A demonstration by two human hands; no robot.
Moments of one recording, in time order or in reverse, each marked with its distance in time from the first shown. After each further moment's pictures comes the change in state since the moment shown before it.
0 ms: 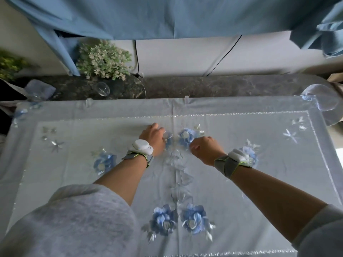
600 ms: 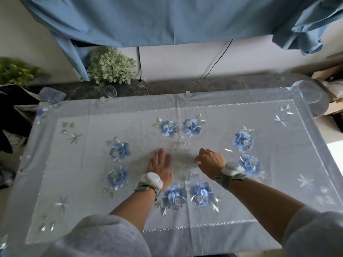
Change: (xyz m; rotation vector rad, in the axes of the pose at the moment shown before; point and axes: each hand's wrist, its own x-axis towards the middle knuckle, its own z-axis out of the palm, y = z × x) left_hand -0.140 -0.003 0.088 0.195 -0.176 0.056; right_hand -0.093 -0.002 0.062 -0.382 0.026 -0.165
